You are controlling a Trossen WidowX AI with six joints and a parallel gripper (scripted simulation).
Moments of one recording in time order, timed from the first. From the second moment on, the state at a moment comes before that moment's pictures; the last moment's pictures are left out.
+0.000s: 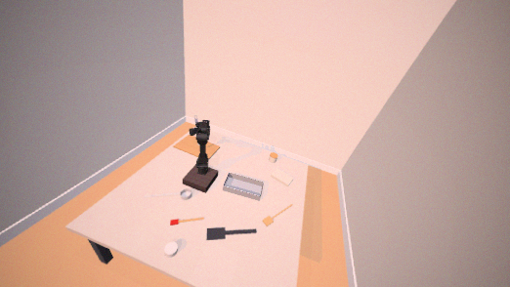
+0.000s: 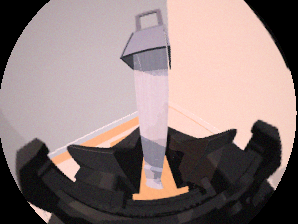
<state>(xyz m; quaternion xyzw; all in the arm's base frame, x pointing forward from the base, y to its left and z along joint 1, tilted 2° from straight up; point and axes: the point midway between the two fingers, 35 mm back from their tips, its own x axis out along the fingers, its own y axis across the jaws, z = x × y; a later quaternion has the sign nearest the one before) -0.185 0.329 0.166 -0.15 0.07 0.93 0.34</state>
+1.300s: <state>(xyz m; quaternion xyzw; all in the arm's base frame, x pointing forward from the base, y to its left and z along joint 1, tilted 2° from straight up) -0.208 0.362 0.125 -0.33 0.18 0.87 0.33</state>
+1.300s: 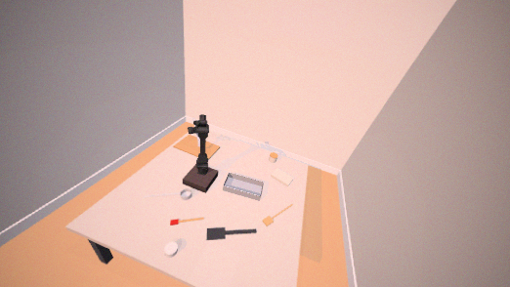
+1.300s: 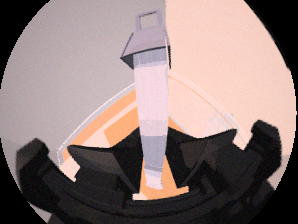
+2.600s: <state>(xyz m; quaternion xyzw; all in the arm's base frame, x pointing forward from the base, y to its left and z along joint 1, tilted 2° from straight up) -0.216 0.355 0.090 -0.59 0.24 0.72 0.26</state>
